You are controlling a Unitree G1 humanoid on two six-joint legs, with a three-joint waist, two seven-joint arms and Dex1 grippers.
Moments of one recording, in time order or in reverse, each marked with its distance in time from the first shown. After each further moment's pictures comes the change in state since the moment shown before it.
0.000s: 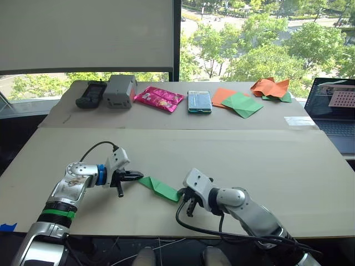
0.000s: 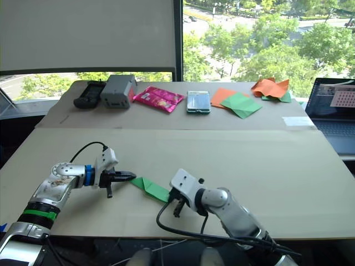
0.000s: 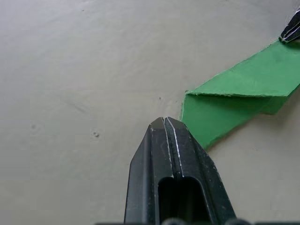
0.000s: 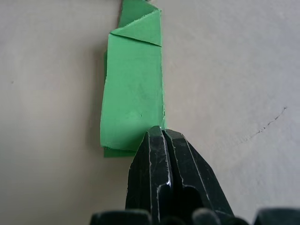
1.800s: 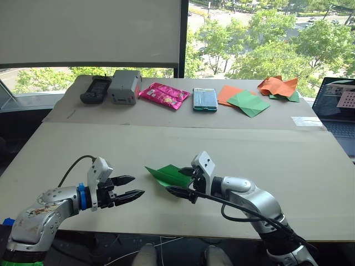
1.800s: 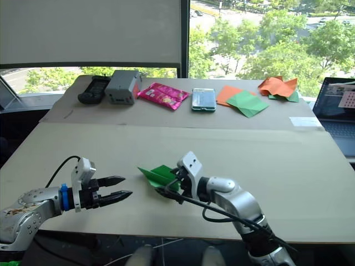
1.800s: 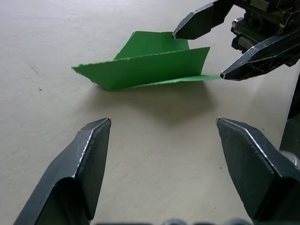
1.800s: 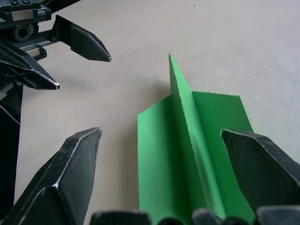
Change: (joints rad) left arm 0.360 0.015 0.235 -0.549 -0.325 0.323 0.237; right arm -0.068 0.097 -0.172 0.152 0.301 -0.093 0.082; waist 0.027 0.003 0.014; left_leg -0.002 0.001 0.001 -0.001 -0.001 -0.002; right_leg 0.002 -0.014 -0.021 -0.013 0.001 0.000
